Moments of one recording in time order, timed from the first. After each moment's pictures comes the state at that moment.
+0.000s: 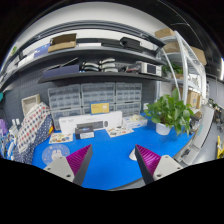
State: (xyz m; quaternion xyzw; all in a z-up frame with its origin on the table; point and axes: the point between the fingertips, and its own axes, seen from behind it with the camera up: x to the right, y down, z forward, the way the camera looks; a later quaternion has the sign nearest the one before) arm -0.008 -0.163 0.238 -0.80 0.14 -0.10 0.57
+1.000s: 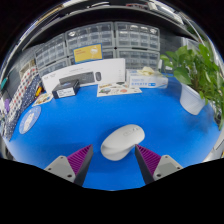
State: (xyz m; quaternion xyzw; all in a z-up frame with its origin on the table) arm 0.152 -0.048 0.001 -0.92 0.04 0.01 0.40
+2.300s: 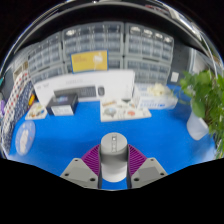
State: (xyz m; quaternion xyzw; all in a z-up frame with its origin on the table) arm 0.133 0.060 0.041 -0.92 0.04 -0.02 0.39
